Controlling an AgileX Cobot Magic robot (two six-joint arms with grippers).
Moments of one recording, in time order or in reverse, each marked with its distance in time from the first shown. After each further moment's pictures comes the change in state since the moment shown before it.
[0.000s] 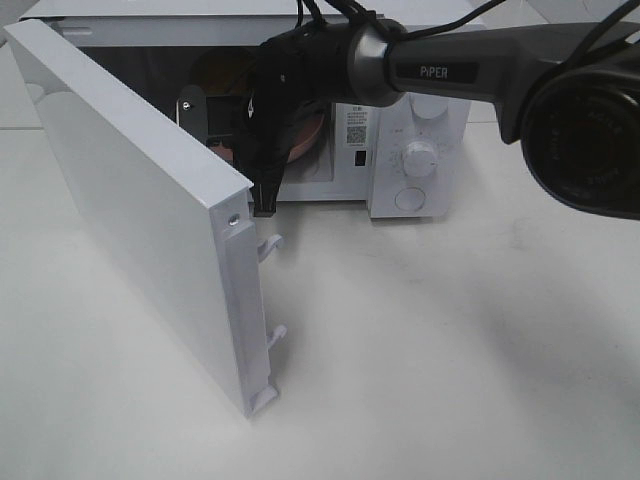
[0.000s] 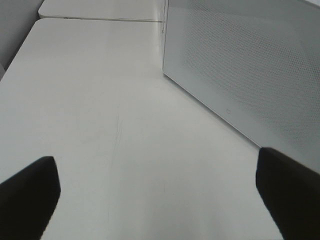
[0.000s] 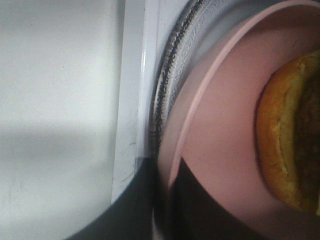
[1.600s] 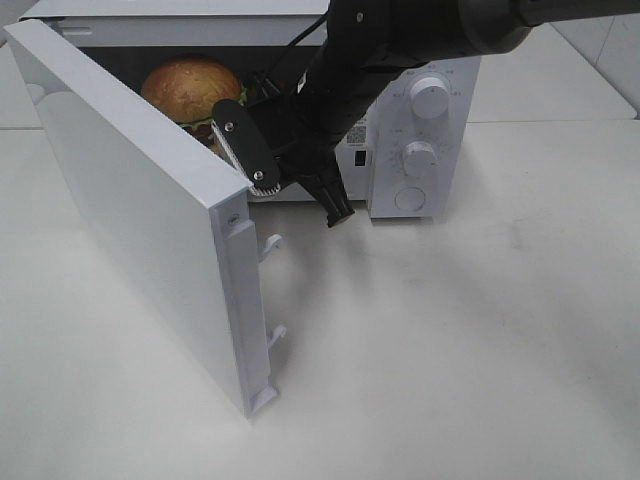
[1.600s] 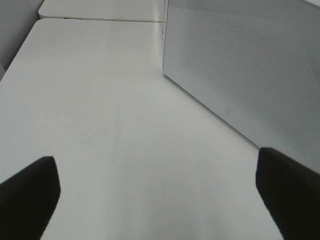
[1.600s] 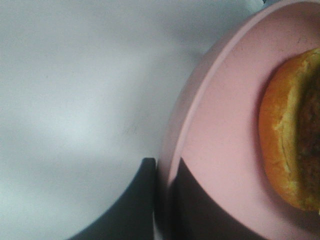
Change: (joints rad) left arm 0.000 0.000 0.000 0.000 0.000 0.000; right arm -0.033 -0.347 0.431 0.327 0.020 -0.722
